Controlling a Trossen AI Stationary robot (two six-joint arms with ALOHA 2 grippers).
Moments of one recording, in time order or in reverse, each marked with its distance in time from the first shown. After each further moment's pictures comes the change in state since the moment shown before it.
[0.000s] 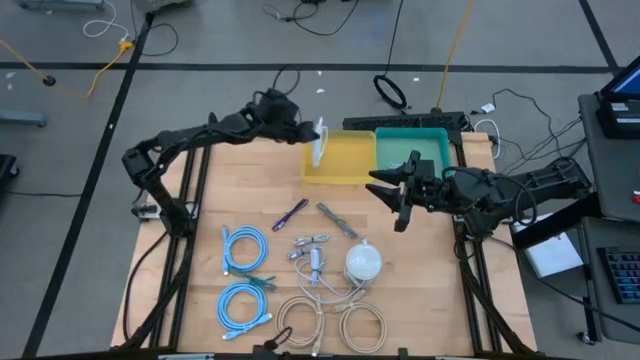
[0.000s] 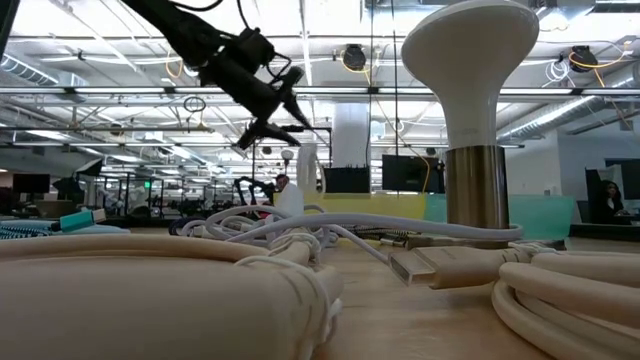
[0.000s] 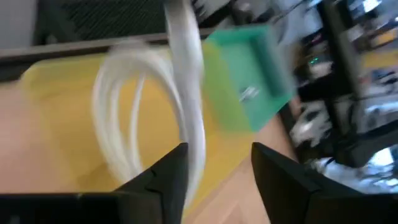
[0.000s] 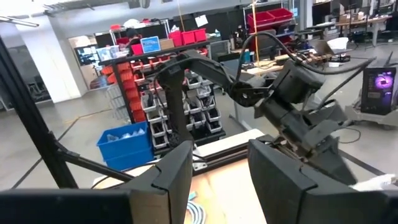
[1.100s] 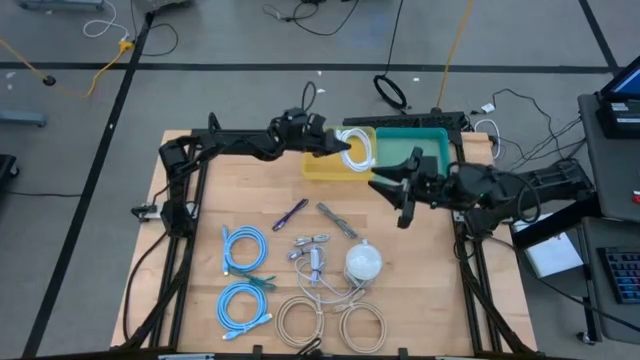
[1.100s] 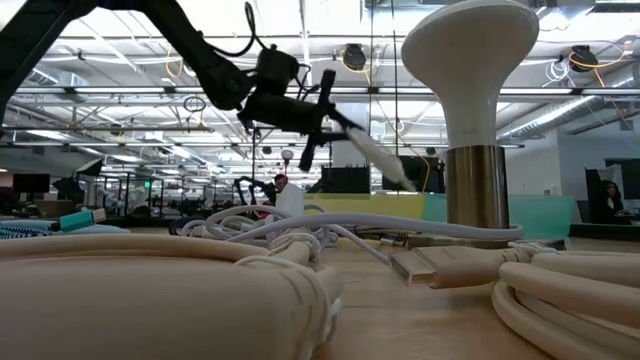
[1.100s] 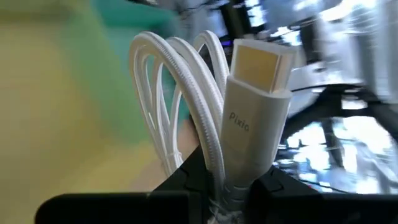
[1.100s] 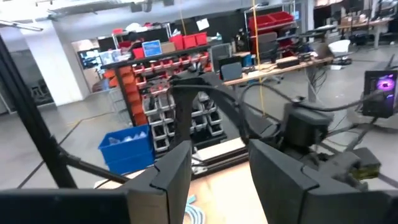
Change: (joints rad) left arm -0.106 0.278 -0.002 0.660 0.158 -0.300; right arm -0.021 -0.020 0.000 -0.006 -0.031 0.001
